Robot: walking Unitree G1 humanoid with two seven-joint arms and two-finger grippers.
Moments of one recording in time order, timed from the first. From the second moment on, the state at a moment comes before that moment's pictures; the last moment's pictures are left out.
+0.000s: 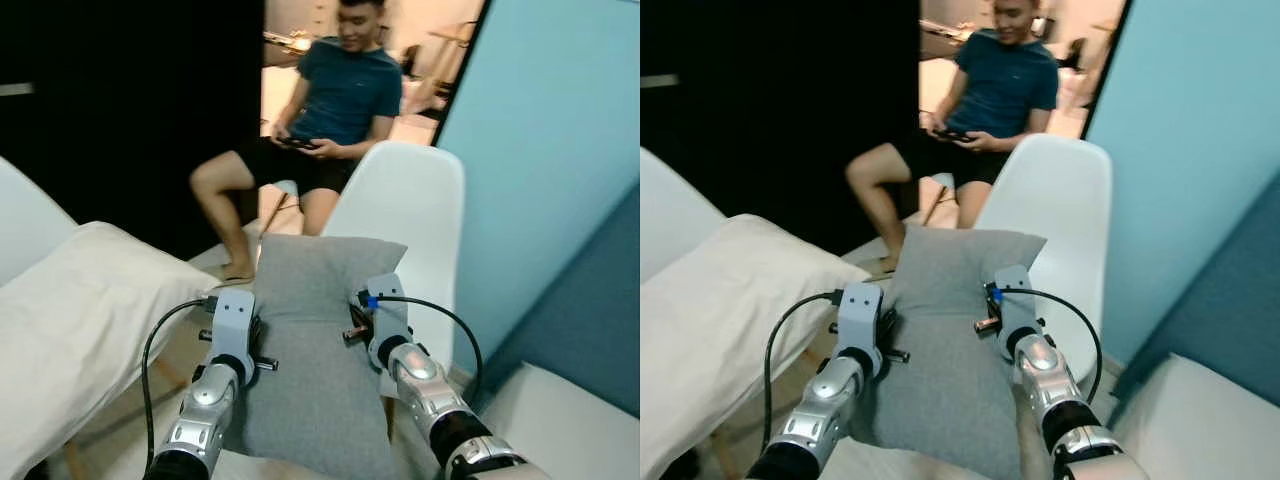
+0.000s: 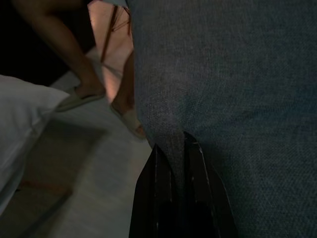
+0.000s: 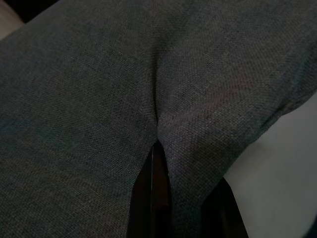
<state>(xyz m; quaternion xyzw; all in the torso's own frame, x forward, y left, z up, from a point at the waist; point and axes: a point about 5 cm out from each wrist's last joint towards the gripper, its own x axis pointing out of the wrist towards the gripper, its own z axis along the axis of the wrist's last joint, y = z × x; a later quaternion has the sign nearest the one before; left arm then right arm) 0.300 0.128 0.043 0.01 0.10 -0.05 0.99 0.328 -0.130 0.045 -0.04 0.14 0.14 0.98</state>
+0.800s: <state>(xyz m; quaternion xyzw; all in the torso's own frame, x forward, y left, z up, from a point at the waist) 0.305 0.128 0.050 0.01 0.09 -0.05 0.99 0.333 -0.128 0.051 -0.05 0.12 0.14 0.98</state>
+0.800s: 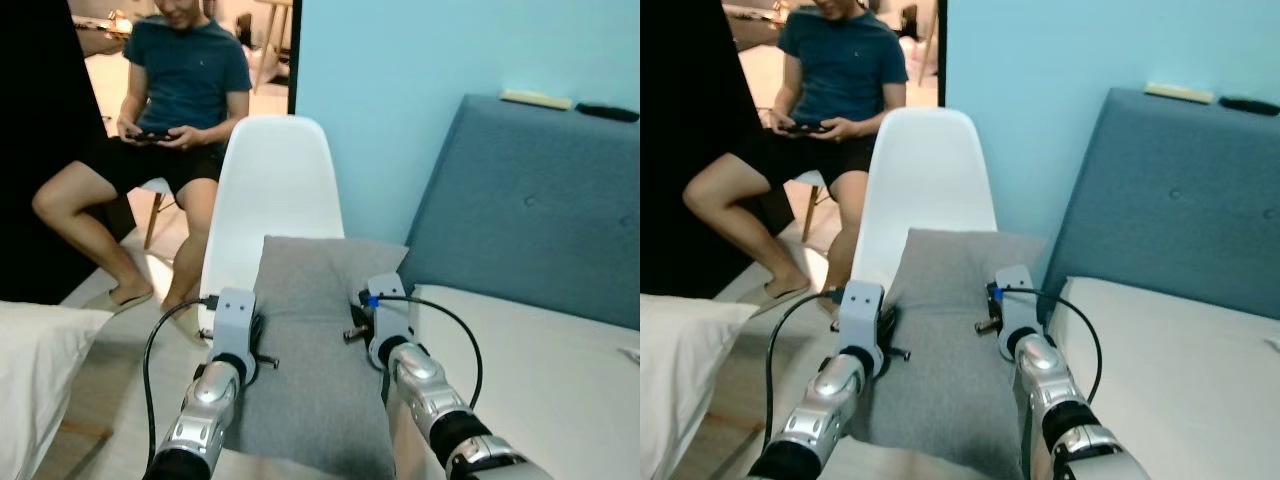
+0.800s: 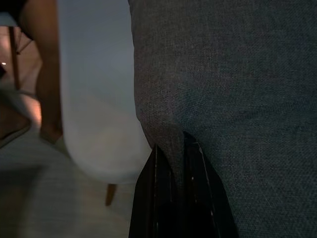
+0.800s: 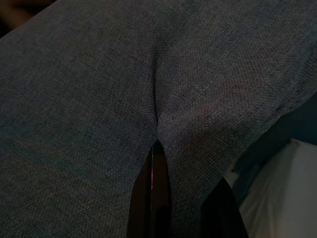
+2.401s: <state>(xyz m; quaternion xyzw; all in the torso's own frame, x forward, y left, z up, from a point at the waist) 0.302 0.151 0.056 0.04 0.06 -0.04 1.00 0.328 -0.105 0.048 0.00 0.12 0.15 0.98</state>
